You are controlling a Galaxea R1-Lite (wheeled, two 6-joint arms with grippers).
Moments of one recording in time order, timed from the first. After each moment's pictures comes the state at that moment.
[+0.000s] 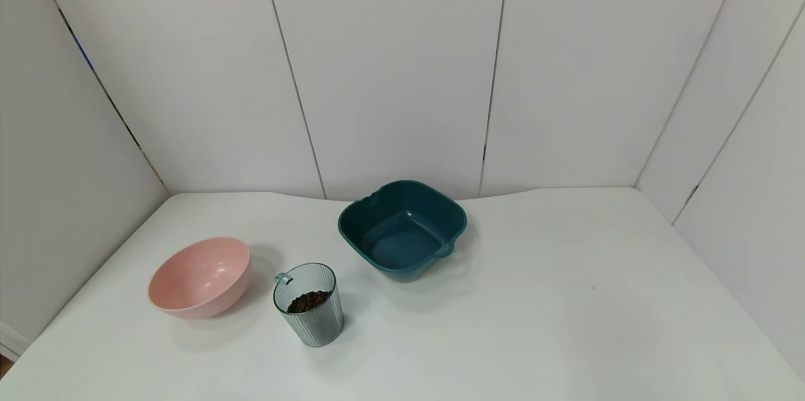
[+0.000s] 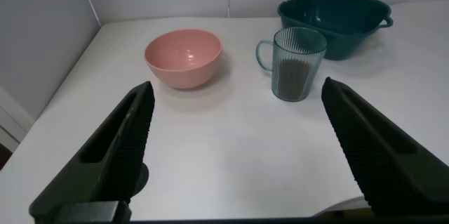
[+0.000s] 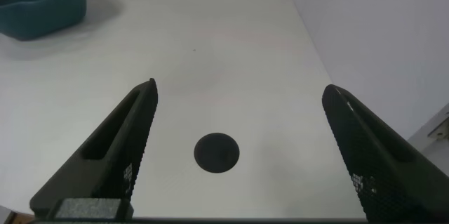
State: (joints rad) left arm -0.03 0.62 -0.59 0.39 -0.03 0.15; right arm 0.00 0.00 0.00 0.00 -0.01 0.00
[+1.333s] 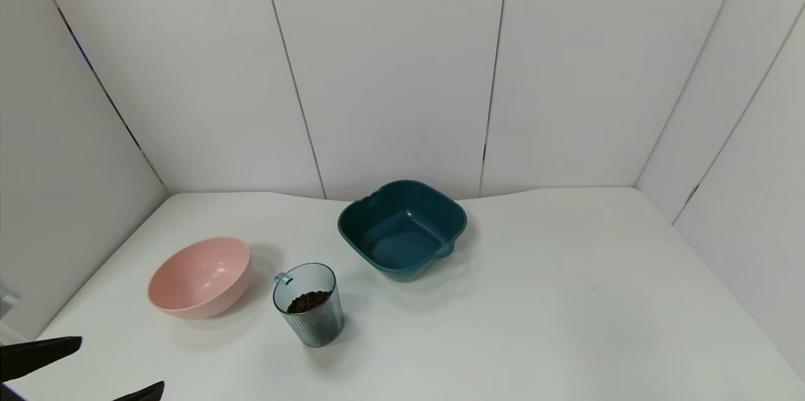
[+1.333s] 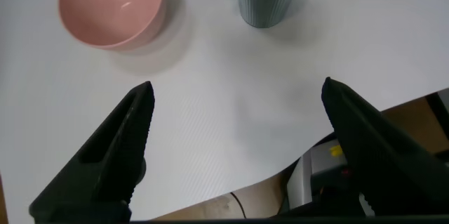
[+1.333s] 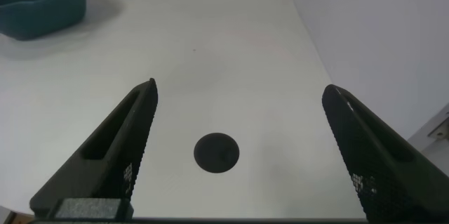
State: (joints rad) left arm -0.15 0.89 -0.63 0.35 -0.04 0.17; right arm 0.00 0.00 0.00 0.00 -0.01 0.00
